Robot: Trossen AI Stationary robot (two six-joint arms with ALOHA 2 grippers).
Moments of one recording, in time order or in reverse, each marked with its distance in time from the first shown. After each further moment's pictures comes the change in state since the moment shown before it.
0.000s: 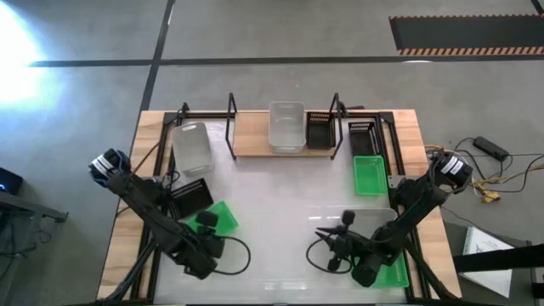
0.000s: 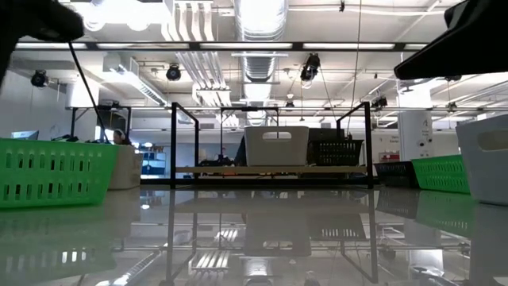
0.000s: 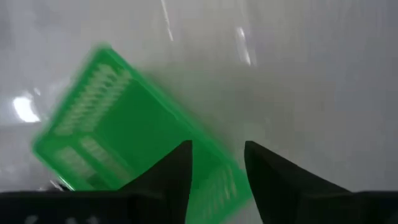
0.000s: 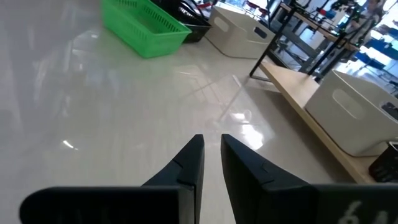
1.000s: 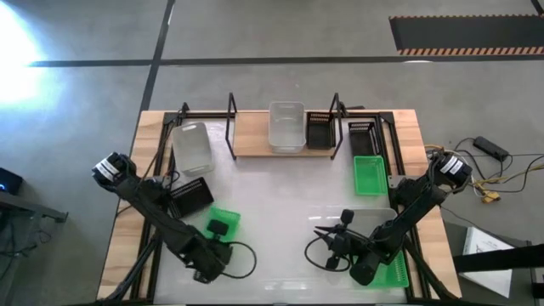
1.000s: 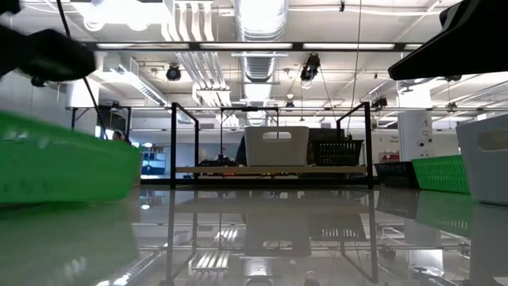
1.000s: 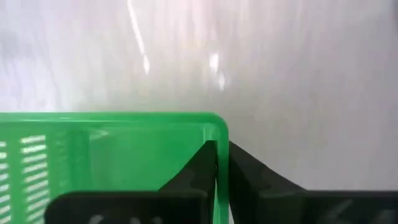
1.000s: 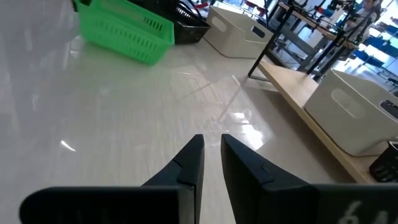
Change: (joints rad) left arm 0.032 0.052 -0.126 0.426 0.000 0.063; right arm -0.012 0.000 0.000 0.018 -0.003 -0.010
